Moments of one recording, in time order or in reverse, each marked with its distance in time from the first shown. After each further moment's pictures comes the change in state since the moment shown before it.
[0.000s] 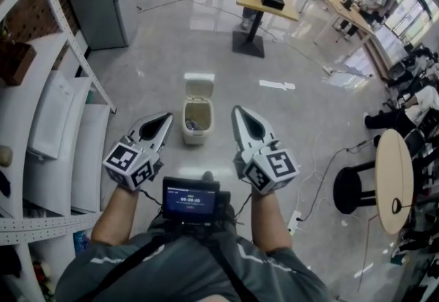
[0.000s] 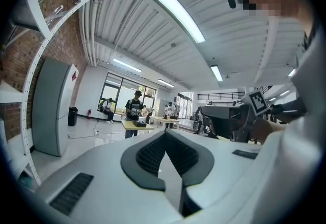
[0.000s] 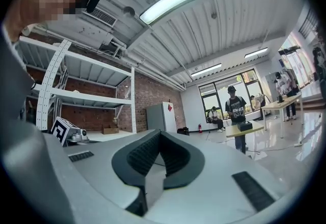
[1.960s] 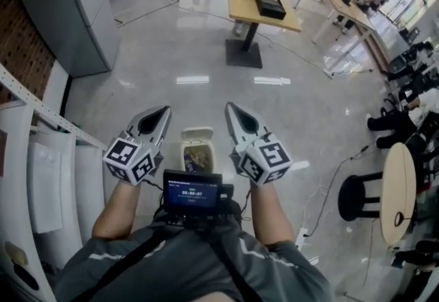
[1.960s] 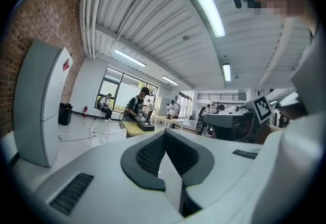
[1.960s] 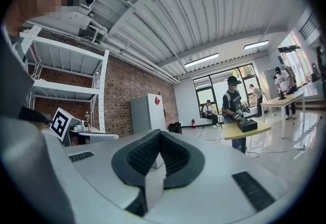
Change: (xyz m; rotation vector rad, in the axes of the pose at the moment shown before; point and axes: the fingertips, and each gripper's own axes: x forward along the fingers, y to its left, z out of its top) left arm 0.208 0.215 0.050 -0.035 0.023 -0.019; right arm 0.248 -0.153 0.002 0.013 0.077 -0.068
